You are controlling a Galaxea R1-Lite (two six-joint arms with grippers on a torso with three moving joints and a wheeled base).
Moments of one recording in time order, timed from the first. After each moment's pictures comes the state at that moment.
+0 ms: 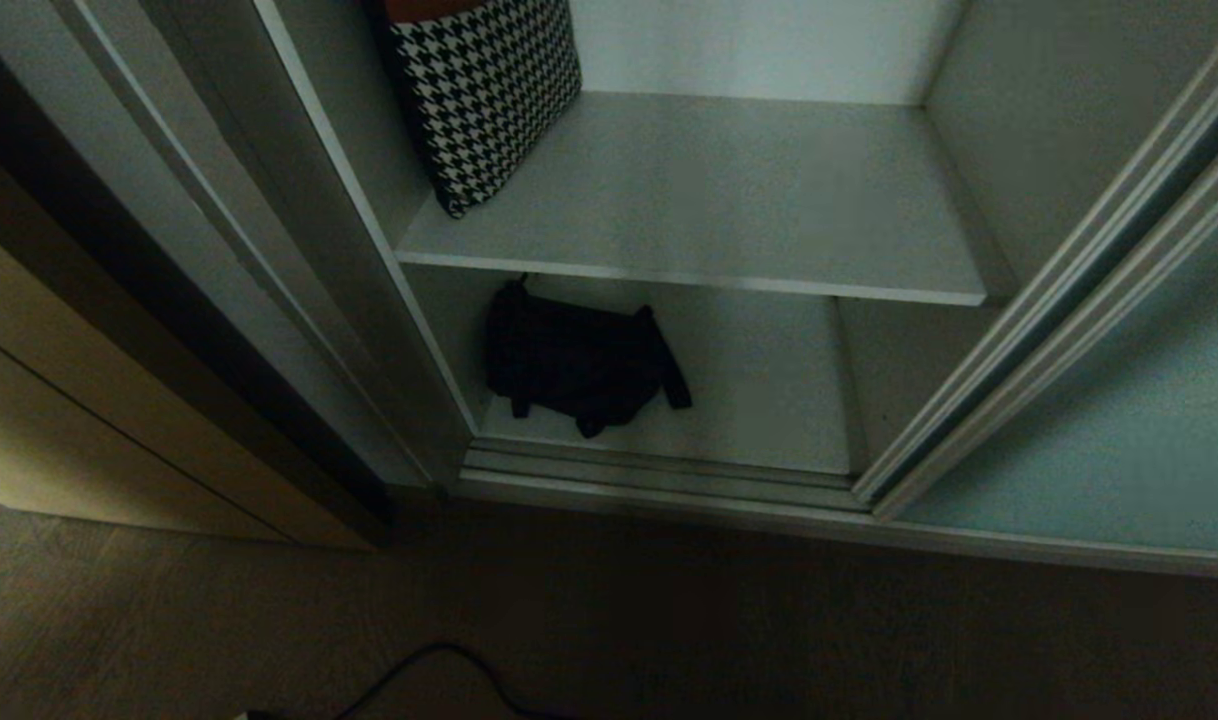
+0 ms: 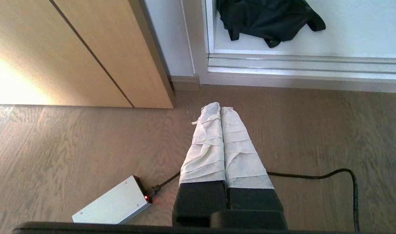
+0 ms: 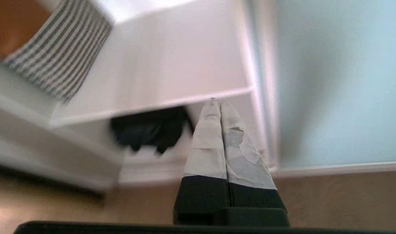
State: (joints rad) left arm 0.01 0.00 0.00 0.00 -0.04 0.09; right arm 0.13 0.85 -1.37 0.37 -0.17 0.37
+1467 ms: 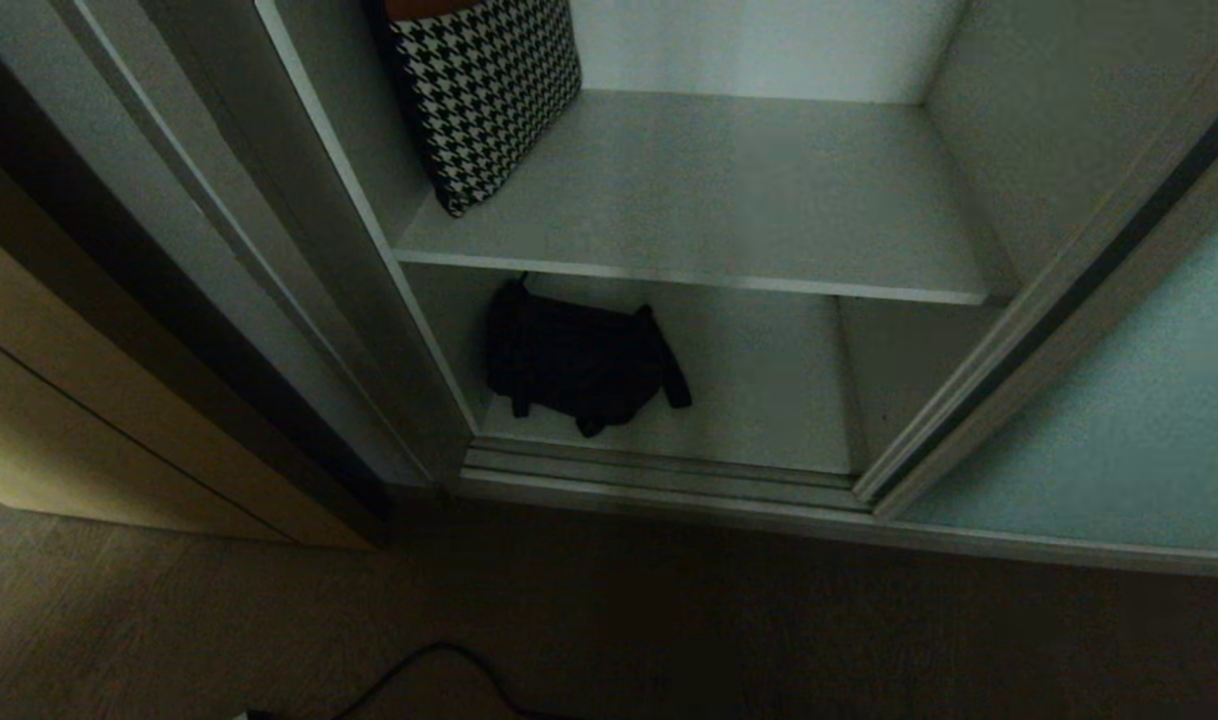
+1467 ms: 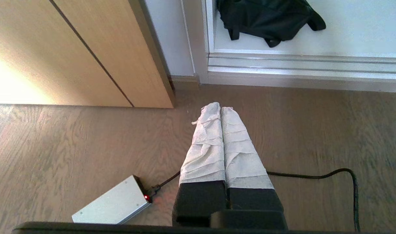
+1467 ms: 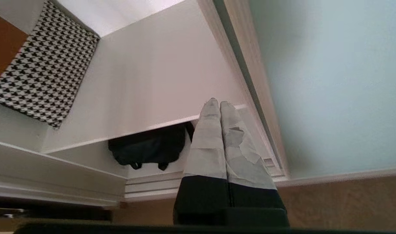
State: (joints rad) left arm 0.01 0.00 0.00 0.00 -0.04 0.09; right arm -0.34 1.09 -1.34 0.14 0.31 0.49
